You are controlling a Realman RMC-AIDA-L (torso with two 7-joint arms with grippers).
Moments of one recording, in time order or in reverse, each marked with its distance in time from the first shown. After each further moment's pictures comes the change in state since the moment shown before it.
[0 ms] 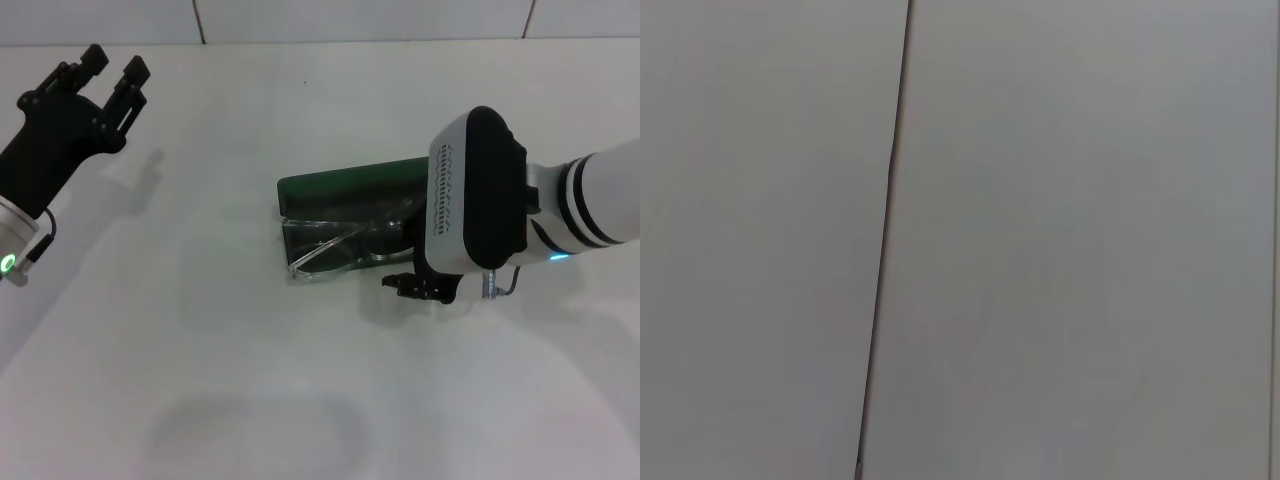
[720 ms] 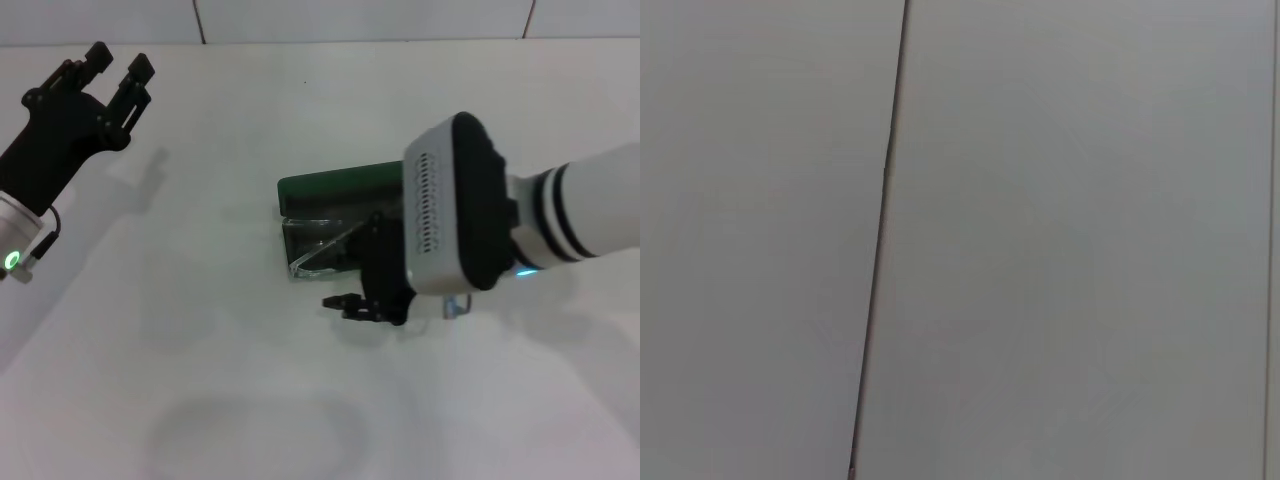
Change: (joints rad) left arm -0.007 -0.002 0.001 -0.003 0.000 0.003 0.000; right arm -0.008 0.001 -0.025 -0.018 0.218 -0.001 -0.149
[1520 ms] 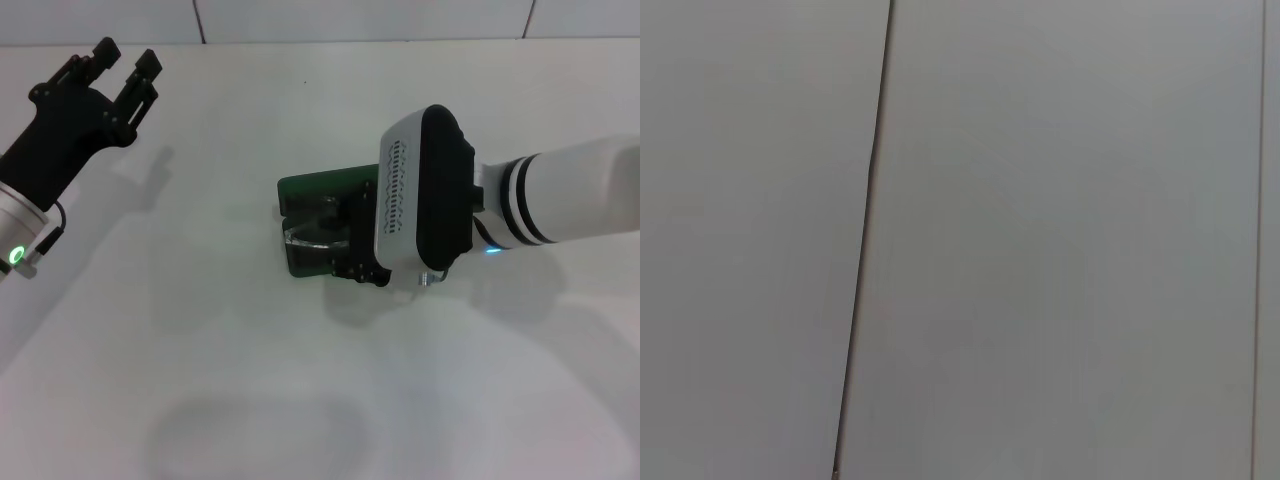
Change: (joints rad) left arm -0.009 0.001 0.011 0.007 0.002 -0.007 -0.012; right arm 0.091 0.000 -0.094 0.178 0.030 0.270 -0.004
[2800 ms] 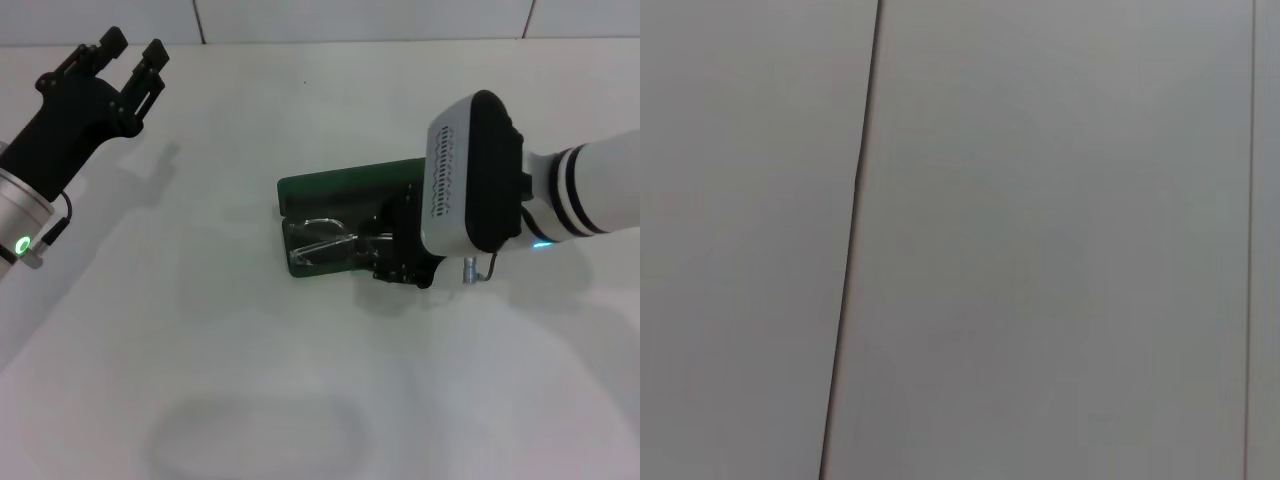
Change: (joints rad) left arm -0.018 -0.002 -0.002 0.001 0.000 -0.001 -0.002; right arm -0.049 0.000 0.142 -0.045 -0.073 -0.173 -0.002
